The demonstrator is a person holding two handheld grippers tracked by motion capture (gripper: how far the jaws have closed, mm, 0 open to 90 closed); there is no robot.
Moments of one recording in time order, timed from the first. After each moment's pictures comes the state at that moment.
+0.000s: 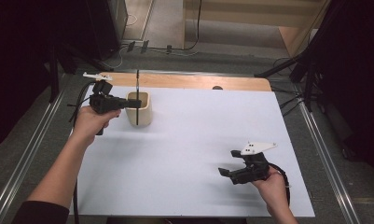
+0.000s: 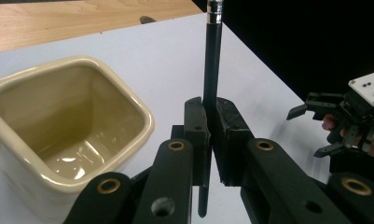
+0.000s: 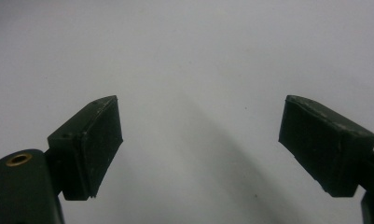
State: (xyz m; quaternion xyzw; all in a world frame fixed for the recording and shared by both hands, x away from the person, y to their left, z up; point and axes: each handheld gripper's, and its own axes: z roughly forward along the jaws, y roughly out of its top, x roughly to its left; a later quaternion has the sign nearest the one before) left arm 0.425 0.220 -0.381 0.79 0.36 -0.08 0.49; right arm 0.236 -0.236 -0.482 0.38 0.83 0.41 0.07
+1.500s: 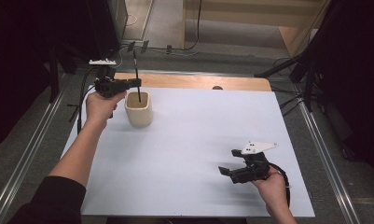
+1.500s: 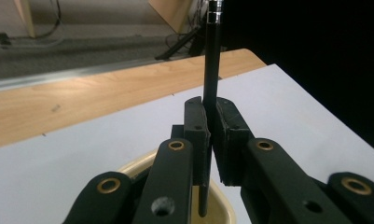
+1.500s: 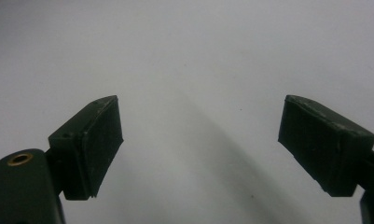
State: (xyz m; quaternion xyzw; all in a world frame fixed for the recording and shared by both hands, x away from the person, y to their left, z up) left arm 0.460 0.204 -0.374 0.76 0.42 0.06 0.50; right arm 0.236 -0.236 -0.481 0.39 0.82 0.41 0.08
